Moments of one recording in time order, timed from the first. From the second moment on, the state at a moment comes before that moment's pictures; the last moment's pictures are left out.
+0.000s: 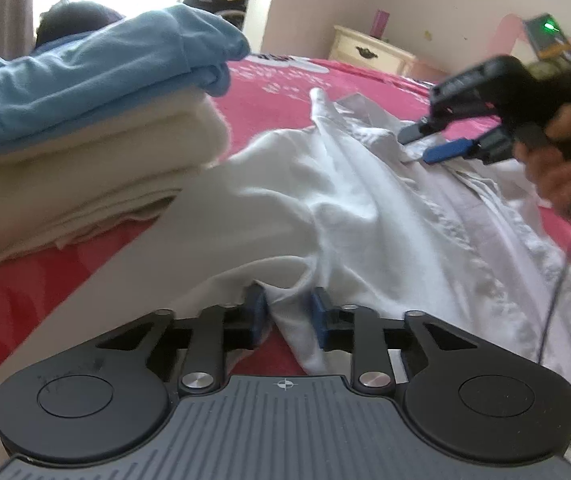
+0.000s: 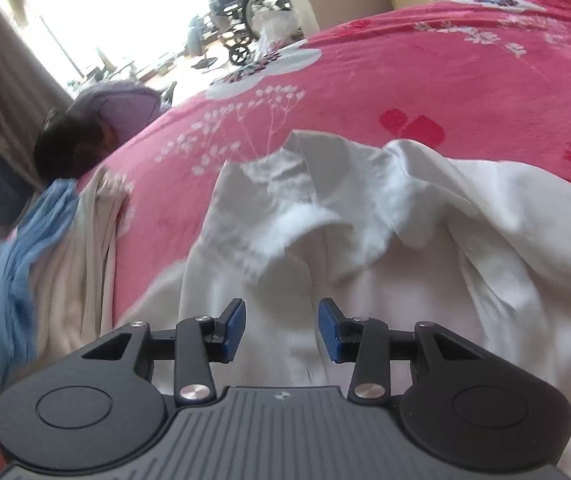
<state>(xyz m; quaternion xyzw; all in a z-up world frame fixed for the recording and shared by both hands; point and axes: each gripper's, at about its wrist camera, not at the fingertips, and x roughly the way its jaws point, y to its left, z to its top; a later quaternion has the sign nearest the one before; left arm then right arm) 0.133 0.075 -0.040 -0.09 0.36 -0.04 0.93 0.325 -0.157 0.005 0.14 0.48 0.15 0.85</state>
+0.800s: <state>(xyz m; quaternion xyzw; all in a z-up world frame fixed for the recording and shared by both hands) 0.117 0.073 -0.042 -0.05 0.33 0.03 0.94 0.367 -0.137 -0.020 0.06 0.40 0.05 0.91</state>
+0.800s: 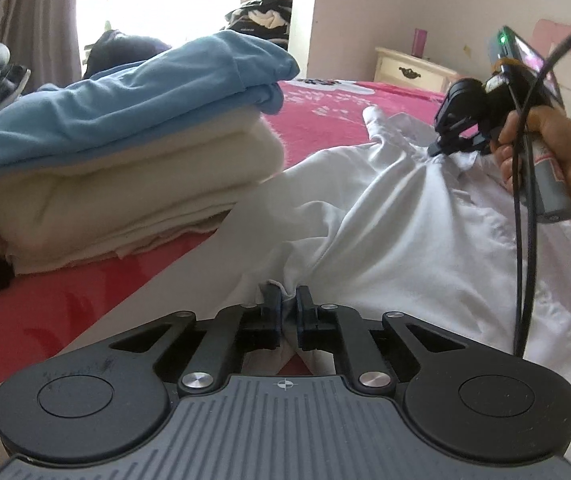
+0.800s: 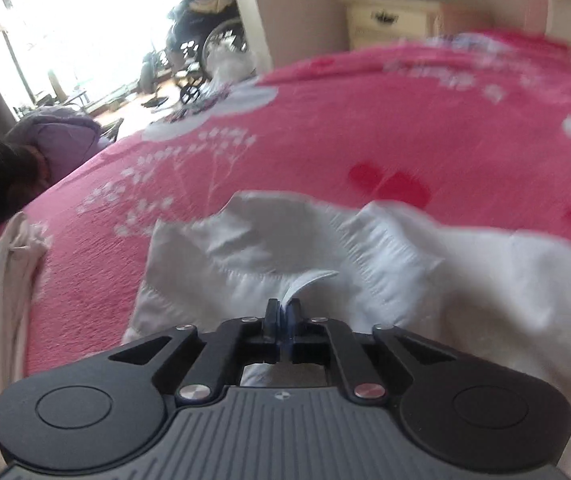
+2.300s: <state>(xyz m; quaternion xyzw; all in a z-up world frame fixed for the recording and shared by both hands) 0.106 0.097 -0.043 -0.08 0.31 0.08 0.94 0.377 -0.070 0.020 -0.06 0.42 0.18 0.89</state>
